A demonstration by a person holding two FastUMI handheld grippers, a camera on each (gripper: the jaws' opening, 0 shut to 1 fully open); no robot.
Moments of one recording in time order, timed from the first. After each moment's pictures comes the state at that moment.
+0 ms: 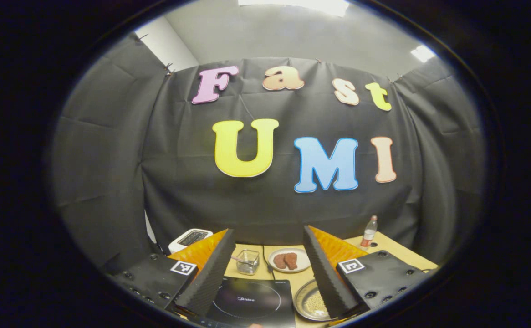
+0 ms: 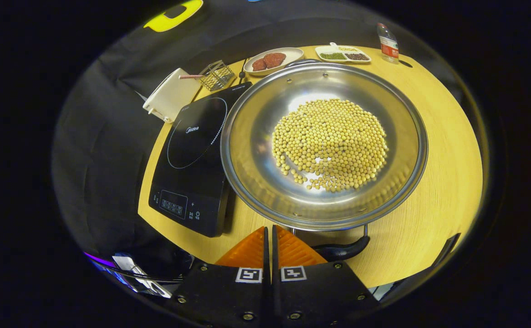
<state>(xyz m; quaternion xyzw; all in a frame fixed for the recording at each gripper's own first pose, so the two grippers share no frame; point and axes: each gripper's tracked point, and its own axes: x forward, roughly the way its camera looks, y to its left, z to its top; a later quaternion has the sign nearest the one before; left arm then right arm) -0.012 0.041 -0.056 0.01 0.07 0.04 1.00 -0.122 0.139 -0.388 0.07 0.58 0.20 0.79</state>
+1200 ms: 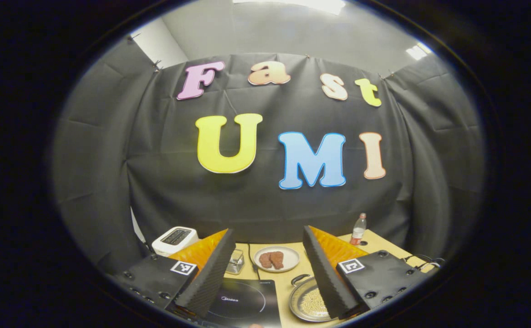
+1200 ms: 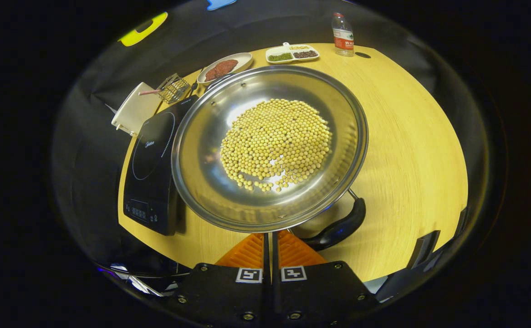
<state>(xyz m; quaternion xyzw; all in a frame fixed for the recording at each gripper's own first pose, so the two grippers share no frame) 0.010 -0.006 -0.068 0.01 0.08 0.01 1.00 -0.102 0.041 -0.393 0.05 0.58 0.11 0.80</state>
